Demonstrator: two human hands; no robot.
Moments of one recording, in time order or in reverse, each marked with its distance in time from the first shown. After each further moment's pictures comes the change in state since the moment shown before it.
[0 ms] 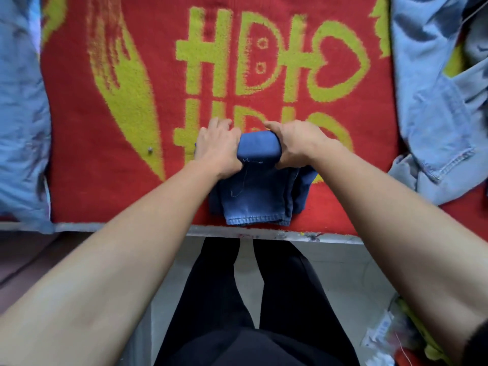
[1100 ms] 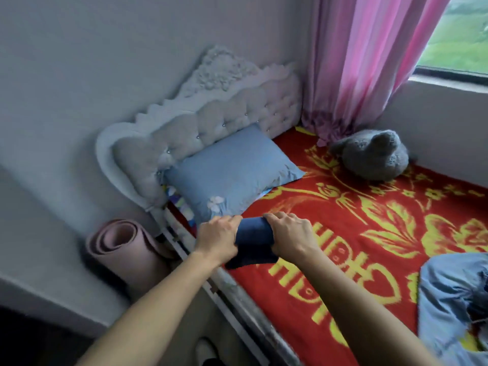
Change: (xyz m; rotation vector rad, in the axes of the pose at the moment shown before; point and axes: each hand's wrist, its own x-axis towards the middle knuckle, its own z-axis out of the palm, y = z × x) left_hand -0.470 0.051 -0.127 -0.052 0.762 -0.702; right_hand -0.365 -0.205 -0.098 -0.392 0.834 -0.684
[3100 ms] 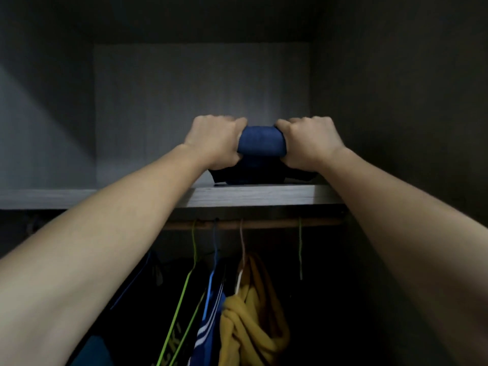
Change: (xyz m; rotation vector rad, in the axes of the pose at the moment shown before) left_hand -0.232 -0.793 -0.614 0.855 0.784 -0.459; right_hand 0.307 -0.878 -0.502 -0.091 1.122 -0.729
